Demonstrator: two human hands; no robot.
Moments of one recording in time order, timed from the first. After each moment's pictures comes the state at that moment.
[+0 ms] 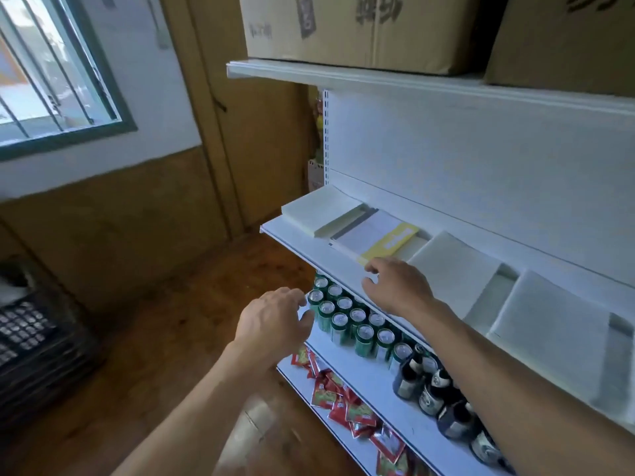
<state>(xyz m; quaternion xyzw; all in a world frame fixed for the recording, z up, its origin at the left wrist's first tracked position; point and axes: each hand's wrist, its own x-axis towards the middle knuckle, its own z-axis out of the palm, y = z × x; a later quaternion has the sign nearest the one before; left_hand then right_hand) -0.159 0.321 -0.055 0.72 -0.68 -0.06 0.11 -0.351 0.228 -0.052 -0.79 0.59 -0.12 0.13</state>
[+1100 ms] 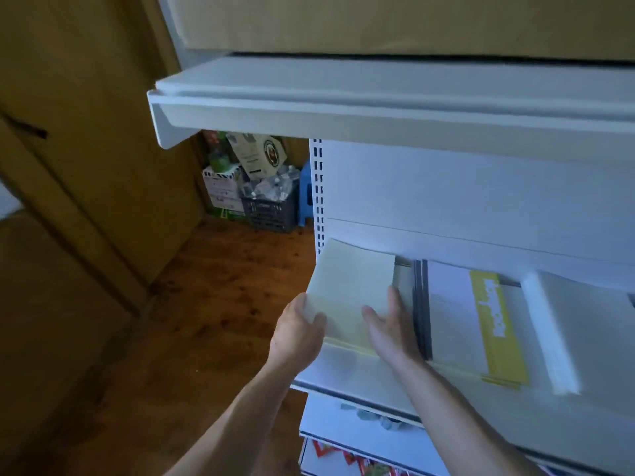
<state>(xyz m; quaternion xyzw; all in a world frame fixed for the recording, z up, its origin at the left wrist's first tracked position) 0.002 -0.088 -0.127 0.62 -0.66 -0.39 0.19 -0.140 -0.045 -0.136 -0.39 0.80 -0.36 0.28</state>
